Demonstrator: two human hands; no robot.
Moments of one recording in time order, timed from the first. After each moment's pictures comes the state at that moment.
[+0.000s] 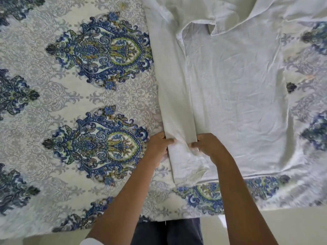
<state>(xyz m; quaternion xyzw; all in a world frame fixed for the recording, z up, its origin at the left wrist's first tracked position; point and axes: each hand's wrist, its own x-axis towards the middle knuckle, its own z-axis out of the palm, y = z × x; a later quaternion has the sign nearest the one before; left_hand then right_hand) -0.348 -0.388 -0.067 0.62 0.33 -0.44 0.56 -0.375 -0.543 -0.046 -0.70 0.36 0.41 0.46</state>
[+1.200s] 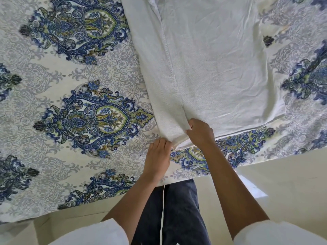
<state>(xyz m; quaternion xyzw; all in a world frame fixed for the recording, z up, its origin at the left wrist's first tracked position) -0.493 -0.351 -0.082 0.92 -0.33 -0.17 0.12 -0.467 -0.524 -0.053 -0.84 0.32 0.34 0.28</state>
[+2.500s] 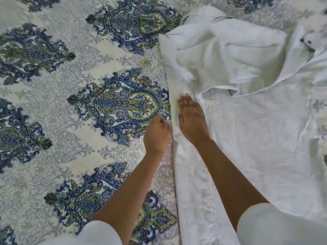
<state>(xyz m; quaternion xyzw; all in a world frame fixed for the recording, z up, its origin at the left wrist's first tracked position) -0.153 -0.405 -0.079 0.92 0.12 -0.14 0.36 -0.145 -0.522 -0.113 -0.97 0.01 0.02 0.25</state>
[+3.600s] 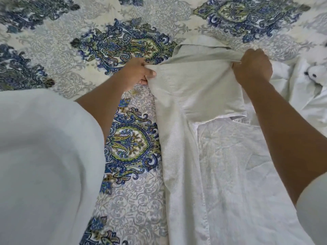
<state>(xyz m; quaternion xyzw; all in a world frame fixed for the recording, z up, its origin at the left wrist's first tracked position) 0.124 -0.407 -0.073 0.81 0.03 -0.30 0.51 0.049 -0.683 -0.052 -0.95 0.29 0.02 0.08</state>
